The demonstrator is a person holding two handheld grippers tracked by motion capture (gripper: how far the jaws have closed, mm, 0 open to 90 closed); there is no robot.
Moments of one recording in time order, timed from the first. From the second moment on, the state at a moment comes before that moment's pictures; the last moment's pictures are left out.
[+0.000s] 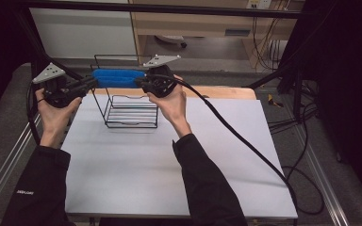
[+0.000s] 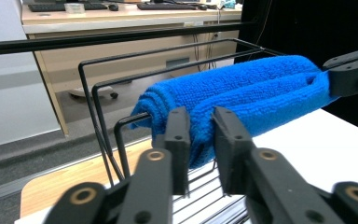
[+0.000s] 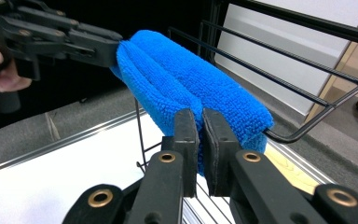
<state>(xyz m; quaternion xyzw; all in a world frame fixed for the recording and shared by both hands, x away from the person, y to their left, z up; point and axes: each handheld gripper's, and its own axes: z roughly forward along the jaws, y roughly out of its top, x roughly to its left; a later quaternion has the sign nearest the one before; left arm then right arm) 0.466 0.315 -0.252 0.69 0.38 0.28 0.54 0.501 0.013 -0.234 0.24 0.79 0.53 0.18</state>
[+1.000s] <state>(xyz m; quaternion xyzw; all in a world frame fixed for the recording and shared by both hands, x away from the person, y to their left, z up) 0.480 0.302 -0.273 0.75 0.40 0.24 0.47 0.503 0.015 -0.250 0.25 0.80 0.53 0.16</state>
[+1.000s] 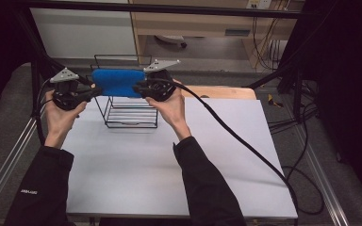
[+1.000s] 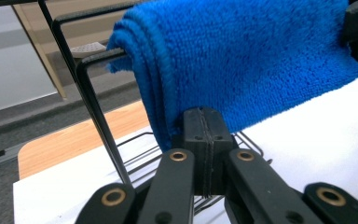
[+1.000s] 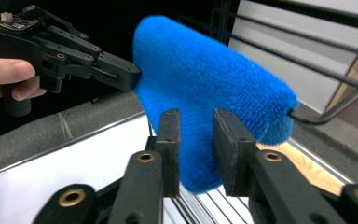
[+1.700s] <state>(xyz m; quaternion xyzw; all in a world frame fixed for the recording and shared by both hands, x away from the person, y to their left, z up) 0.471 0.301 -0.278 0.74 0.40 0.24 0.49 0.498 -0.006 -0.265 0.26 0.78 0.54 0.17</state>
